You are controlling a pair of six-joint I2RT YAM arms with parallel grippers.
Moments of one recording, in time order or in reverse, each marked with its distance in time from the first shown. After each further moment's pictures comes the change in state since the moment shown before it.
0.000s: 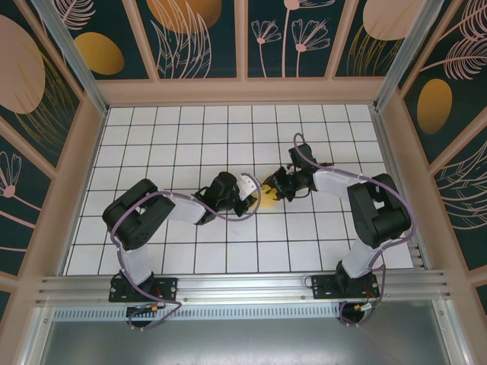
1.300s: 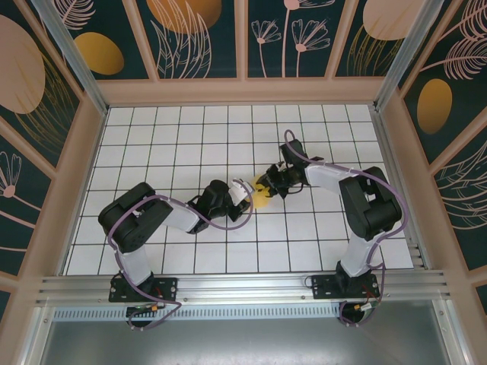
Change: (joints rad) left arm 0.000 -0.035 -0.134 0.155 -0.051 -0.016; right arm 0.043 0.085 0.108 -0.053 -0.027 -0.022
